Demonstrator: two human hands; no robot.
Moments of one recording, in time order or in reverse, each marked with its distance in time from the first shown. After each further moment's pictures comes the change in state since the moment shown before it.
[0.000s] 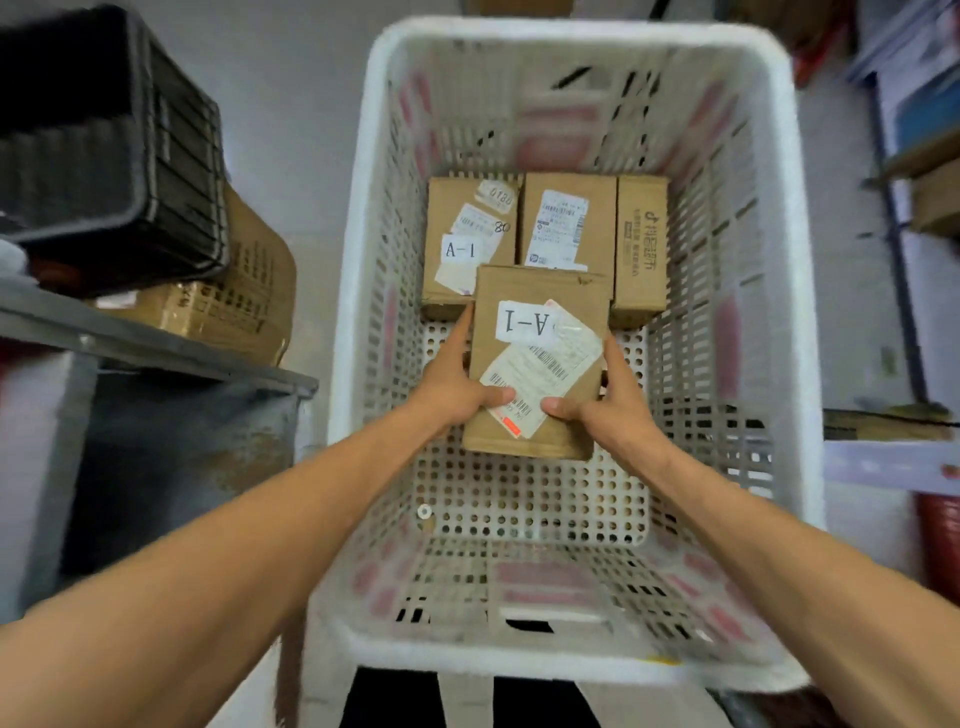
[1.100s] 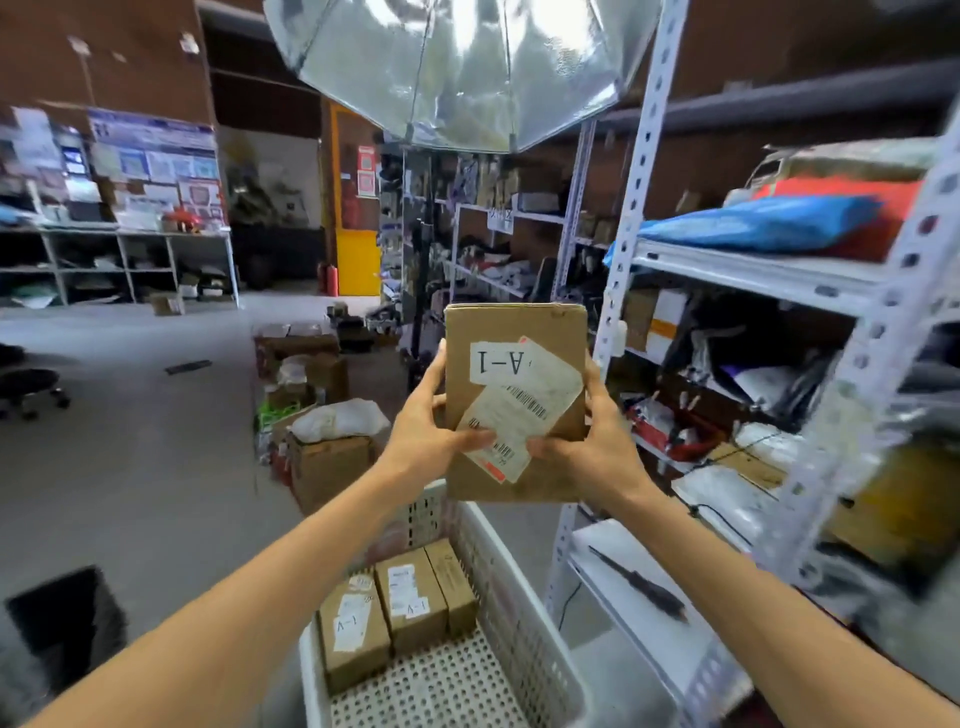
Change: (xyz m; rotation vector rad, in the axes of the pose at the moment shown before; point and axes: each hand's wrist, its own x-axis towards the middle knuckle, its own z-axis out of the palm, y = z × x) left_hand -0.414 0.300 -0.035 -0.051 -0.325 1.027; right_hand -0.464 -0.282 -0.080 -0.027 0.680 -0.825
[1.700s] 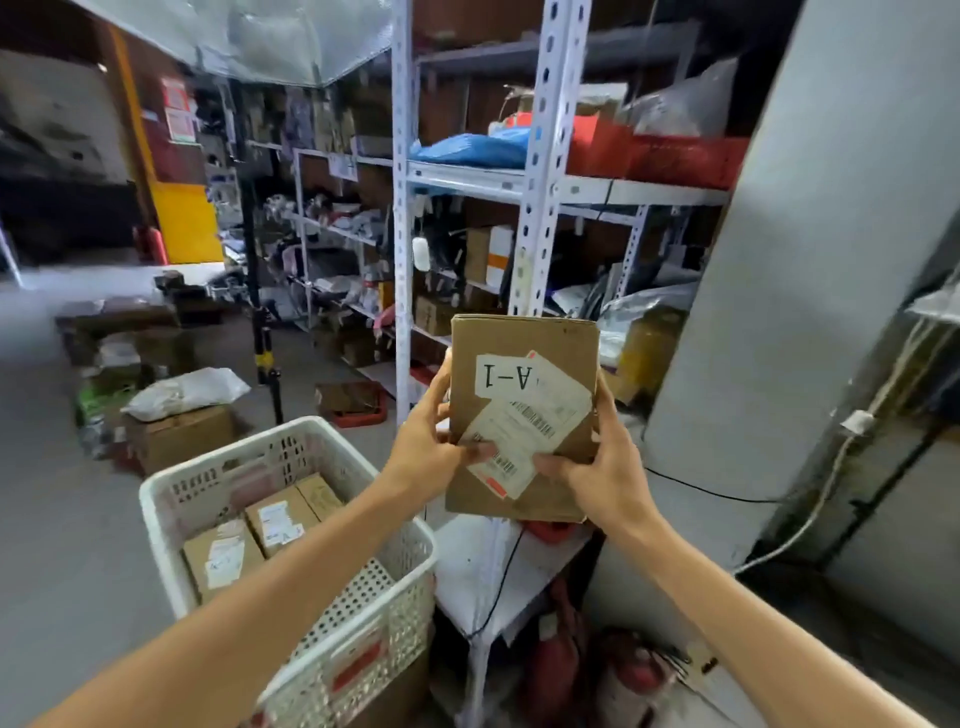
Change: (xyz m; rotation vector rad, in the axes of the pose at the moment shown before) left_hand -0.176 0.015 0.199 -0.134 -0.323 -0.025; right_hand -0.267 -0.005 -0.151 -0.167 0.343 0.101
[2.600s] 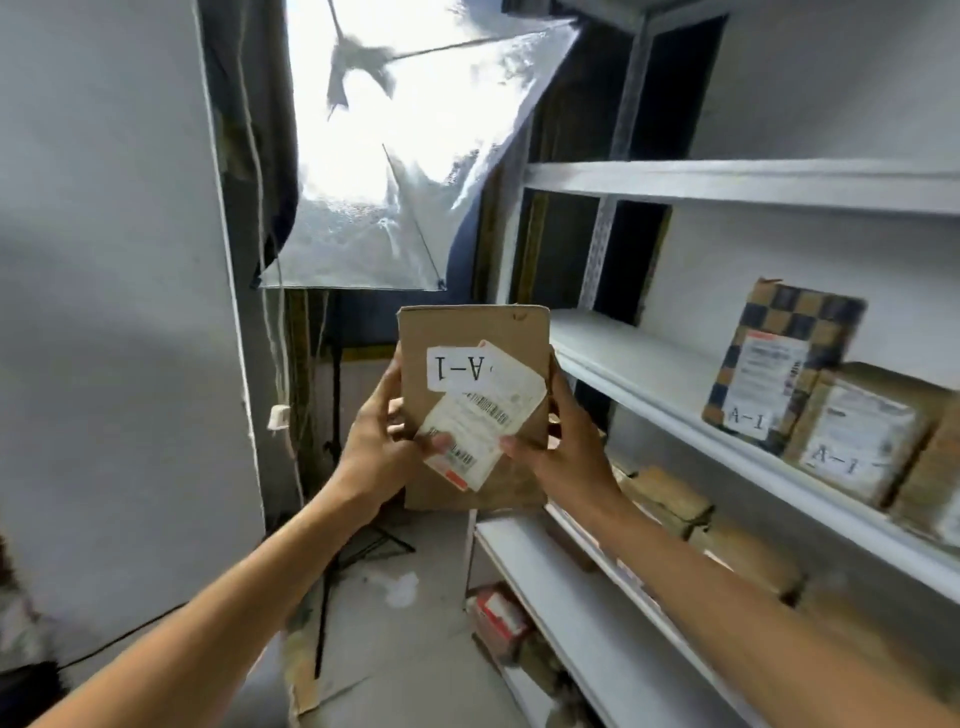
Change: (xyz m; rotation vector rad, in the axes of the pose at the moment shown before) left_hand 0.104 0.026 0.494 -0.449 -1.151 0.076; right_hand -0.094 0.024 -0.372 -0.544 0.987 0.451
